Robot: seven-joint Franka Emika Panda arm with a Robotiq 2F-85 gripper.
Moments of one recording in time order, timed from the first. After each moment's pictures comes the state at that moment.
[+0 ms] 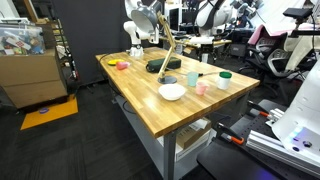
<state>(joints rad) -0.05 0.27 -0.22 -2.19 -0.15 2.41 1.22</state>
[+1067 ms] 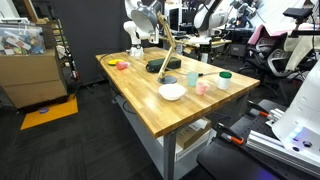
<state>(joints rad) -0.08 0.38 -0.23 -2.05 -0.10 2.40 1.19</state>
